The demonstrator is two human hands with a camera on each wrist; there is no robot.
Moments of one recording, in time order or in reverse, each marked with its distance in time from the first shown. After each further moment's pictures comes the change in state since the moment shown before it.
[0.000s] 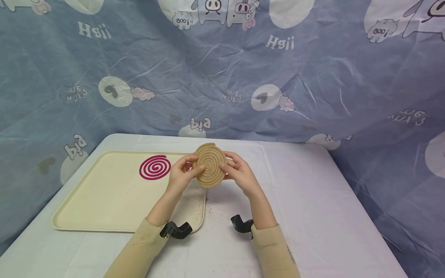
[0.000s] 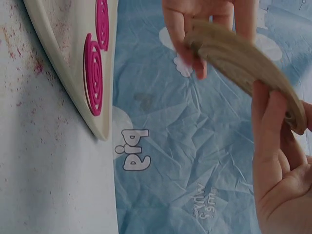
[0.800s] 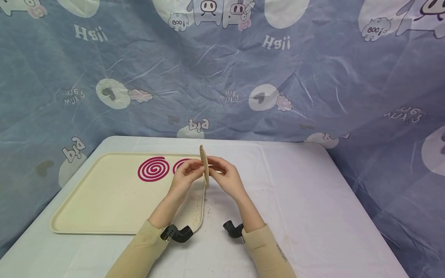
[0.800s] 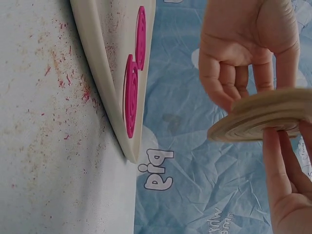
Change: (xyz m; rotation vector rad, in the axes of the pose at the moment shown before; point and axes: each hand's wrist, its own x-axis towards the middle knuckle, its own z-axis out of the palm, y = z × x) left_hand -0.005 -0.008 0.010 -0.054 -0.092 -0.059; right_hand 0.008 0.018 0.028 -0.190 0.121 -0.117
